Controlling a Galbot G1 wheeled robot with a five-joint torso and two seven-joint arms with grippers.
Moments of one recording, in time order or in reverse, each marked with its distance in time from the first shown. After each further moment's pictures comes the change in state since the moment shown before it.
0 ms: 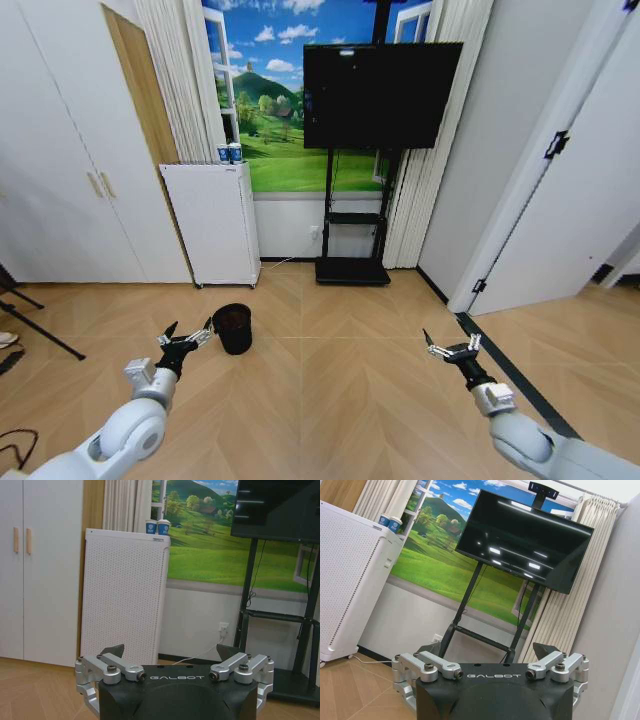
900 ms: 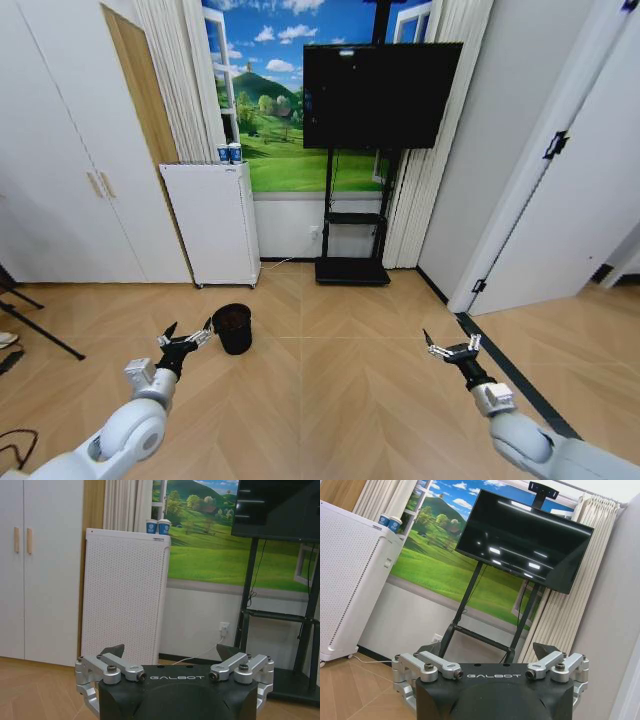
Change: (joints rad) left arm 0.002 -0.001 -0.001 0.001 0.001 0.000 0.000; right arm 0.000 0.000 -0.001 -0.001 0.000 -0.001 0.001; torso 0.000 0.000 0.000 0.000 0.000
